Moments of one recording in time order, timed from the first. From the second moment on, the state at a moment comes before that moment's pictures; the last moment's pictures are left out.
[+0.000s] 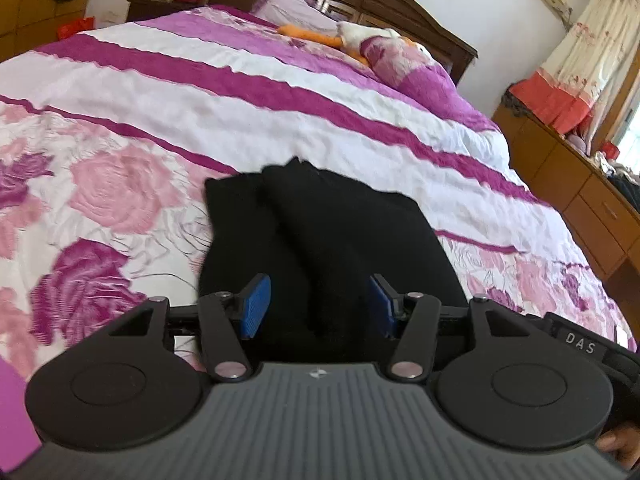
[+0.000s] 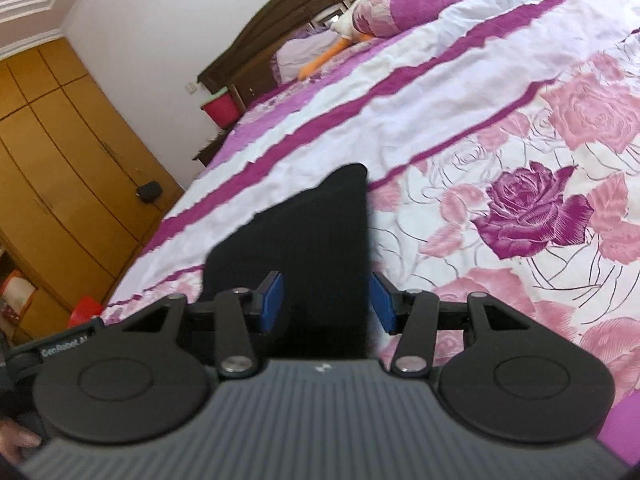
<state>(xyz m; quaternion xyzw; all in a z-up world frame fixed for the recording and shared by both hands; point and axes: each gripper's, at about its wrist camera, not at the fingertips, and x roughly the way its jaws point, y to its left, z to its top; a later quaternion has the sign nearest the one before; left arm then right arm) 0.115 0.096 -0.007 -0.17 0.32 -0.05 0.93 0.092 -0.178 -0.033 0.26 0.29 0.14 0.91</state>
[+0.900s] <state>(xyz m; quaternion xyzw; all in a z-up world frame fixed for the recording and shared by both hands) 0.131 0.096 -0.040 -0.12 0.31 -0.02 0.94 0.117 -0.142 -0.063 0.23 0.32 0.22 0.89</state>
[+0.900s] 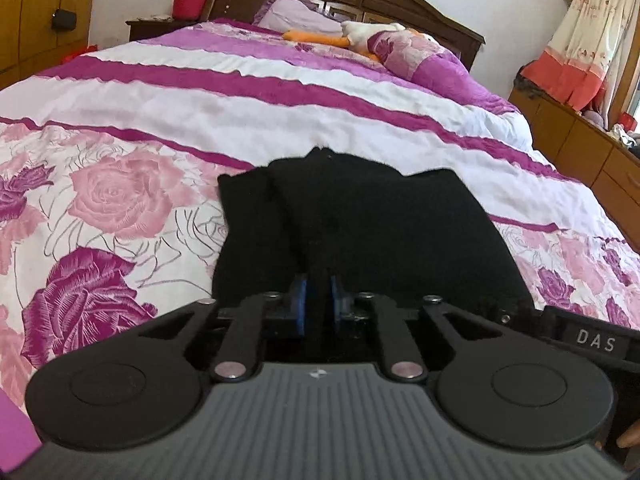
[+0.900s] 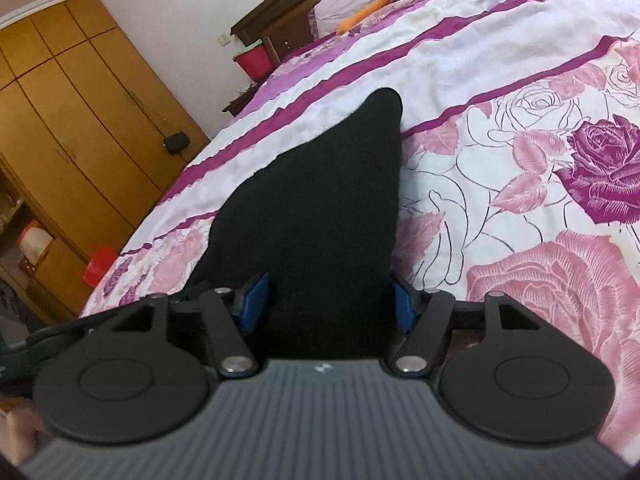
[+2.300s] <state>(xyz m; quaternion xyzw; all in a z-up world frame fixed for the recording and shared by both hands) 0.149 0.114 -0.045 -0.34 0.30 -0.23 0.86 0.143 -0.162 -0.036 0.34 0.34 0.30 0.82</state>
